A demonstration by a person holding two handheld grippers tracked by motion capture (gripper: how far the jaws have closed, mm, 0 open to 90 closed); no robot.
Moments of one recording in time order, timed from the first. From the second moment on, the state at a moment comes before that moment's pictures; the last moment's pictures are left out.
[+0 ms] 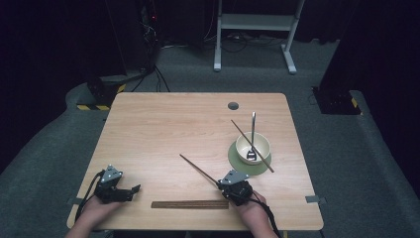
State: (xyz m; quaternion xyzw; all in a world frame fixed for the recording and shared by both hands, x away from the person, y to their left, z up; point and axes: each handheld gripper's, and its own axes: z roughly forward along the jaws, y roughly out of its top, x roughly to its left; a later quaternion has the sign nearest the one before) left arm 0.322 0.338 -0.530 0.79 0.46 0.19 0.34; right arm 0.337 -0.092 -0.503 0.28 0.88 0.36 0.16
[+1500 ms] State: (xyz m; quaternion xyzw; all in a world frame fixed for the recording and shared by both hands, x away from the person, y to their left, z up) left arm 0.321 0.338 -0.530 0.80 0.46 0.20 0.34; right arm 0.342 -0.139 -0.458 0.32 0.82 0.41 0.23
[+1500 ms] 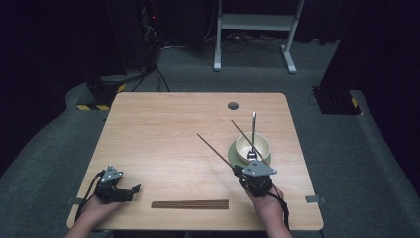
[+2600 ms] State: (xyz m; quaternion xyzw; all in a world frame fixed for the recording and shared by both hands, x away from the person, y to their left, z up) left arm 0.321 0.338 -0.530 0.80 0.46 0.19 0.34; right arm 0.355 -0.190 -0.455 0.39 0.78 0.42 0.26
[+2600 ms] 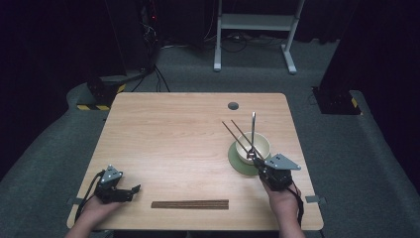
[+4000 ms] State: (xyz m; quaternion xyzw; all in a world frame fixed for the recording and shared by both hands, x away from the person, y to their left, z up) left arm 0.321 0.338 -0.530 0.80 0.46 0.19 0.34; right arm 0.368 -0.199 -0.468 0.42 0.77 0.40 0.26
